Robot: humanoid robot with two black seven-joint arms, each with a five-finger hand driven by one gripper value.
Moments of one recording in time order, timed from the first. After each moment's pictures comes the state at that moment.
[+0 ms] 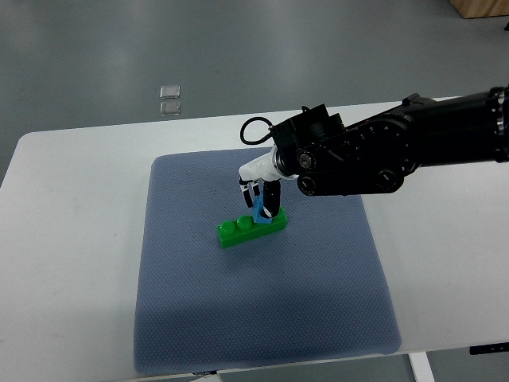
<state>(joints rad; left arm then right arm) -0.11 0.00 -0.09 -0.22 0.07 -0.02 0.13 1.67 -0.05 -0.52 1.19 -0.69 0.18 -0.35</state>
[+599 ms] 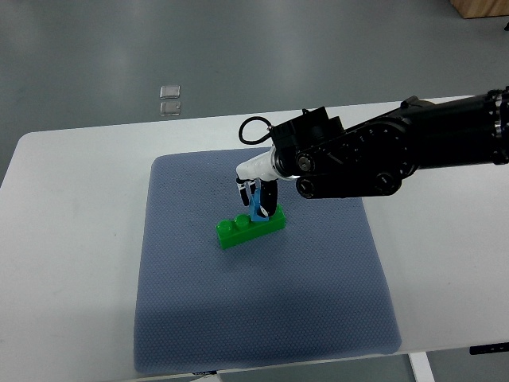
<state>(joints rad) -0.11 0.00 -0.09 -0.22 0.07 -0.02 0.13 1.66 -0.05 -0.52 1.19 -0.69 0.14 -0.35</state>
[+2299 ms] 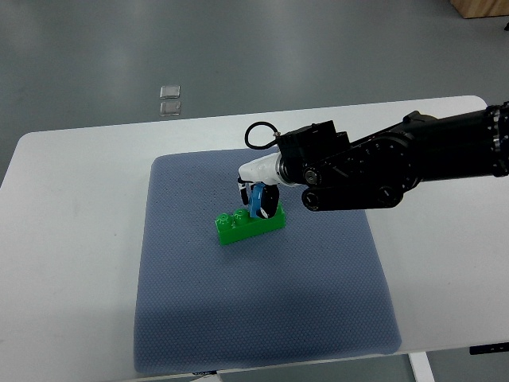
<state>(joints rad) -0.11 0.00 -0.09 -0.22 0.07 -0.02 0.13 1.60 -0.06 -0.51 1.19 -0.74 0.04 -0.34</state>
